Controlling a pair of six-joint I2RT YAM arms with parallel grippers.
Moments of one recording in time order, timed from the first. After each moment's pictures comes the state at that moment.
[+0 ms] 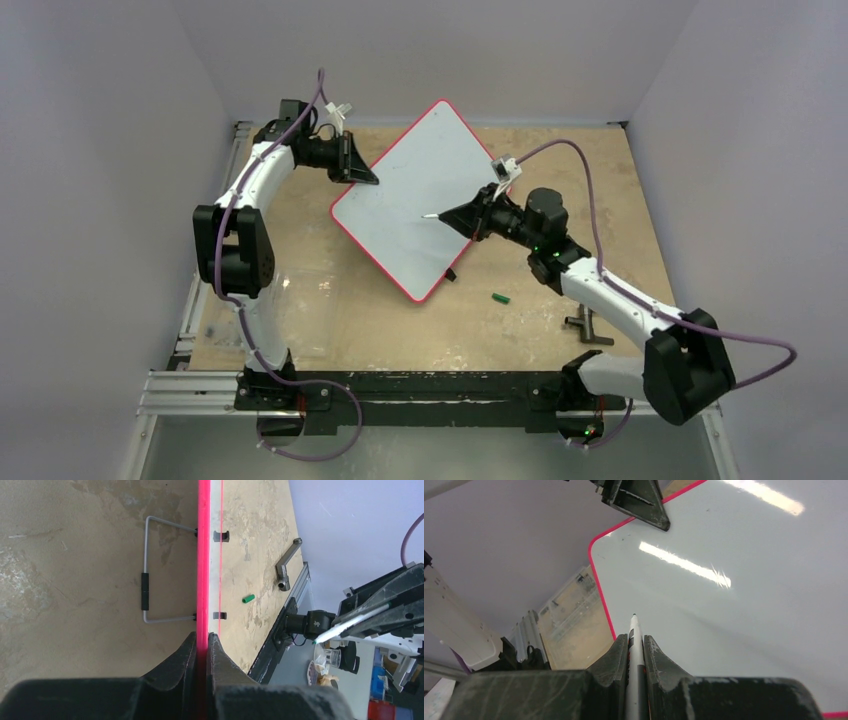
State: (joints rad) left arm -0.08 1.96 1.71 -0.71 0.98 -0.14; right arm 0.47 1.20 0.73 0.38 -0.49 0.51
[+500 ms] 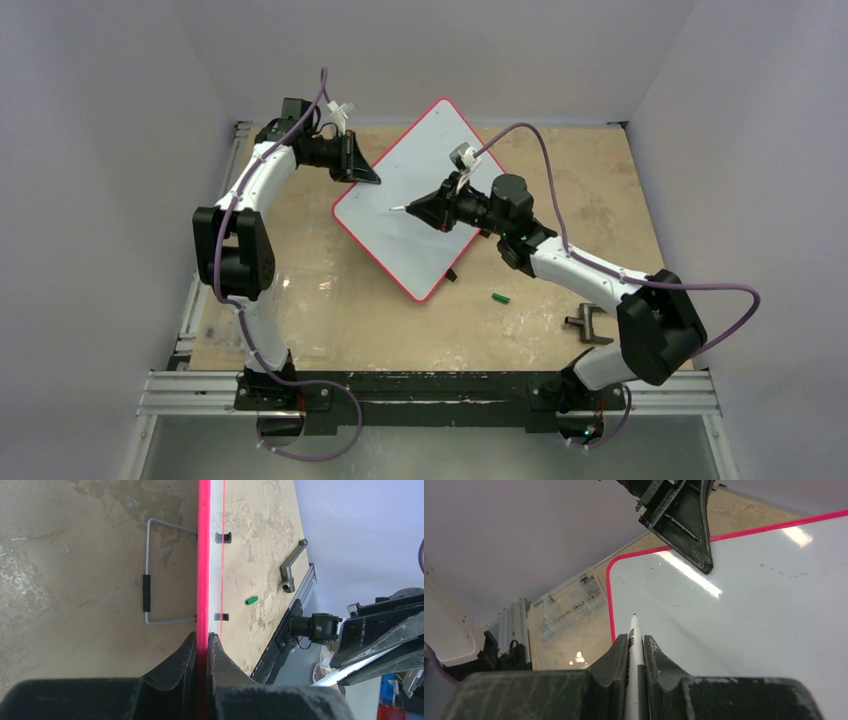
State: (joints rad) left arm -0.09 1.95 1.71 -0.71 0.94 -0.15; right arm 0.62 1.45 0.91 0.51 -0.49 0.36
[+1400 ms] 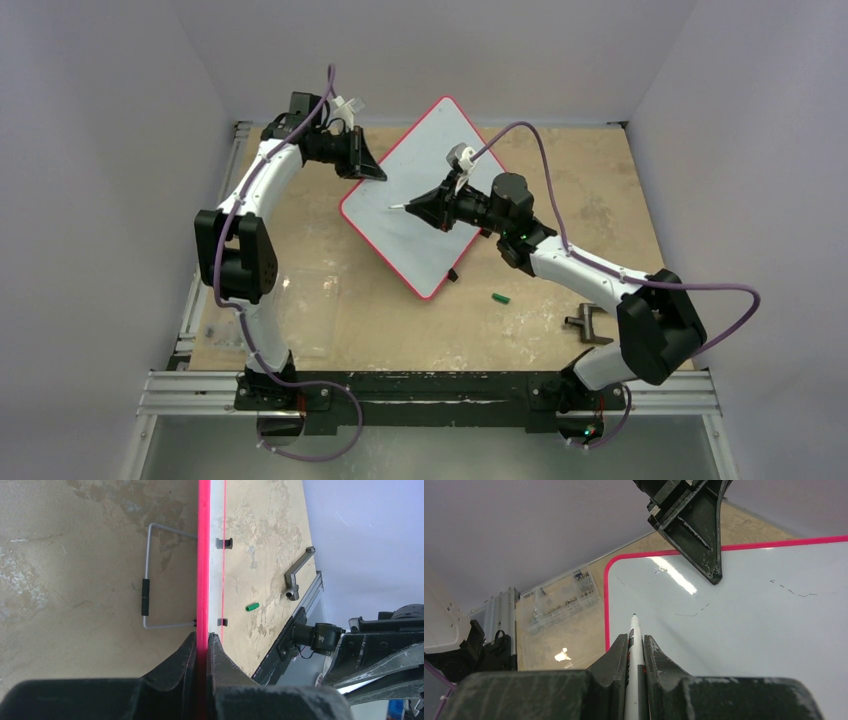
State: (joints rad) left arm -0.15 1.93 1.75 -0.73 0.84 -0.21; right arm 0.62 1.45 0.93 0.52 -0.52 0.25
